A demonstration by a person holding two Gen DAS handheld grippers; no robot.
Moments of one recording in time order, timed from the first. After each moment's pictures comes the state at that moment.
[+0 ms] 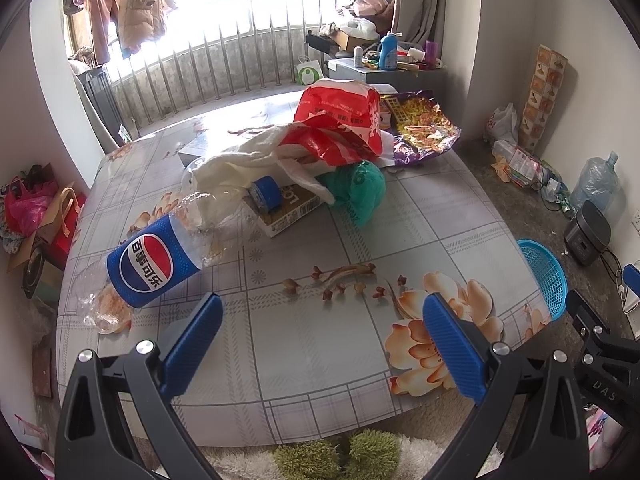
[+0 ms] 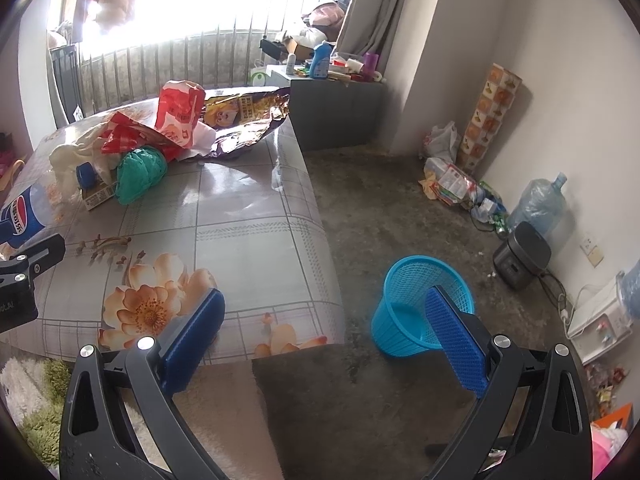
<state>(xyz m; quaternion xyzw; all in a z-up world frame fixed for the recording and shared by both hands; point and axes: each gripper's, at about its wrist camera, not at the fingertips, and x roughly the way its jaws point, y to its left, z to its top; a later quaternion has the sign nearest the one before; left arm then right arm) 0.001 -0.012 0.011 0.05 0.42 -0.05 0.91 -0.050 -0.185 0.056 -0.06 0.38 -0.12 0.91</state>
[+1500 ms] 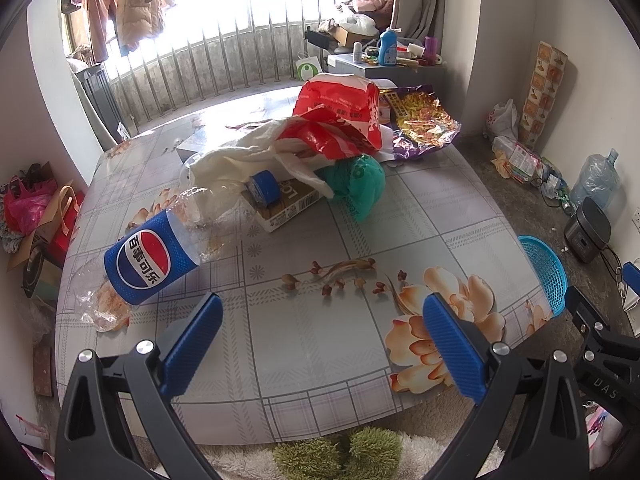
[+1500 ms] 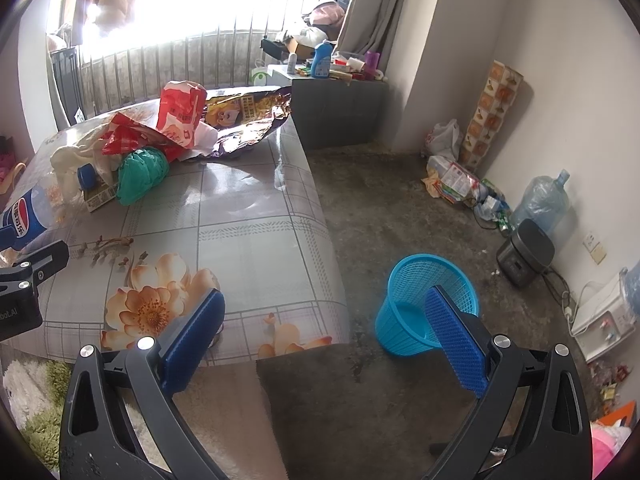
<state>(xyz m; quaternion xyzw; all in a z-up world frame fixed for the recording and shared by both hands) -0.001 -0.012 0.007 0.05 0.42 -0.05 0.90 -0.050 -0.191 0.059 -0.06 0.38 -0.12 0.91</state>
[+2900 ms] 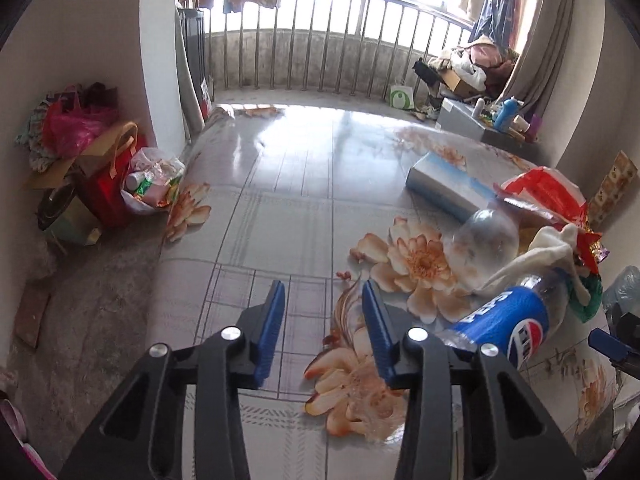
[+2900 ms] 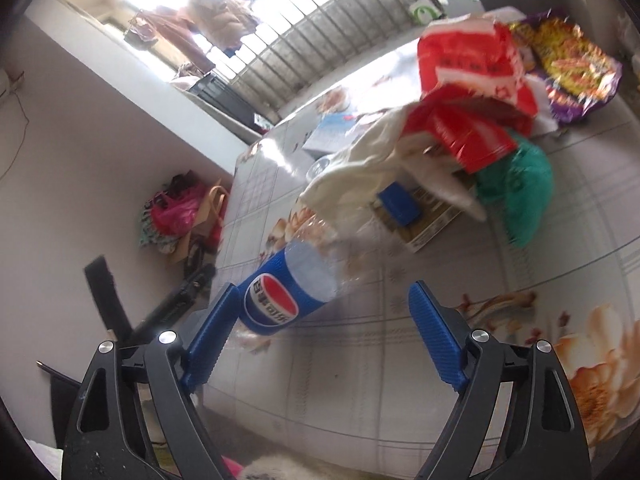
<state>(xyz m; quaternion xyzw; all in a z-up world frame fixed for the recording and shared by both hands) 0.067 0.271 -0.013 -0.08 0.41 0.05 0.91 0.067 -0.018 0.044 0.24 0.47 0.24 0.81</state>
